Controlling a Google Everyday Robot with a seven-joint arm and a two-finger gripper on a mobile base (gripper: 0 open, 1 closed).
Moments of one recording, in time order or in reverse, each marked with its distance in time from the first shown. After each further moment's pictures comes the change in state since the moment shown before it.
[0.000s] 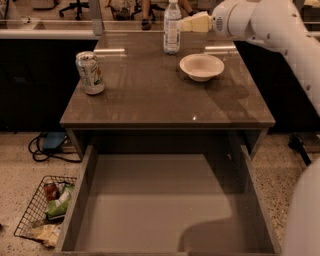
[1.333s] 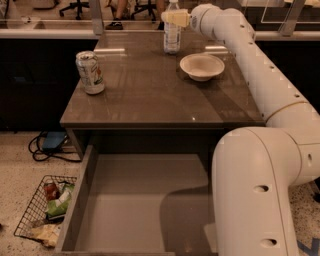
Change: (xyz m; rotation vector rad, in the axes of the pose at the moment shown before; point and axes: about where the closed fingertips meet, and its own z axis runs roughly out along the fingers) arm 0.017 -0.026 0.120 0.091 -0.091 0.182
